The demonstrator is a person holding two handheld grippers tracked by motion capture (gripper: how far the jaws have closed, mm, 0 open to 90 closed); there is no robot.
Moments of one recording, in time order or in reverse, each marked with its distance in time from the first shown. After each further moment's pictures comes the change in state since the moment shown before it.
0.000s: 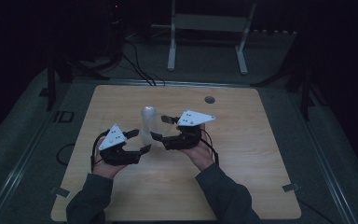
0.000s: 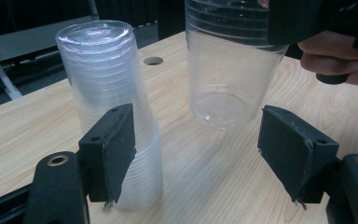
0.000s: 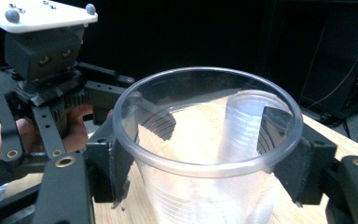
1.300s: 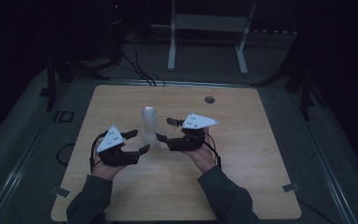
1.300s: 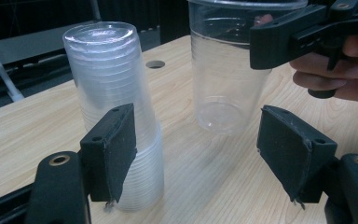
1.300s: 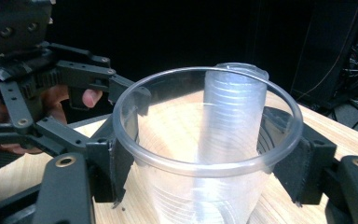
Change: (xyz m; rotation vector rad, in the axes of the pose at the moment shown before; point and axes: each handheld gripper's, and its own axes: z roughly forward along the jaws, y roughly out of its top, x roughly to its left) left arm 0.000 -0.004 -0.003 -0.023 0.002 -0.002; right arm -0.009 -0.022 -0.004 -0.001 -0.042 0.028
